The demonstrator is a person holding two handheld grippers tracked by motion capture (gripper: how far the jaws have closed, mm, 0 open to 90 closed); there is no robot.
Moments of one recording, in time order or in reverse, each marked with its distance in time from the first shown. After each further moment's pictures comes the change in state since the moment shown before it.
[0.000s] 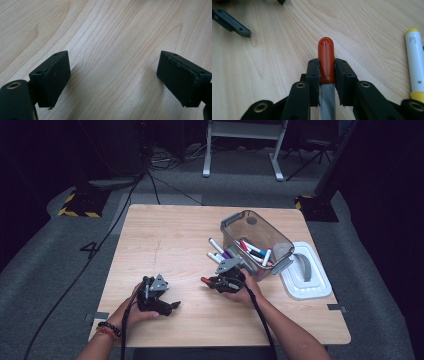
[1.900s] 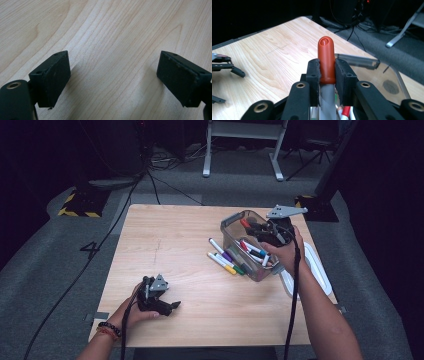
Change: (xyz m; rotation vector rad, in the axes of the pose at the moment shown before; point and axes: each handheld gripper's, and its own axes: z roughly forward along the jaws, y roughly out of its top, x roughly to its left) left arm 0.000 0.000 0.000 0.000 -0.002 -0.001; right arm -0.075 0.063 -0.166 -0.237 -0.299 0.146
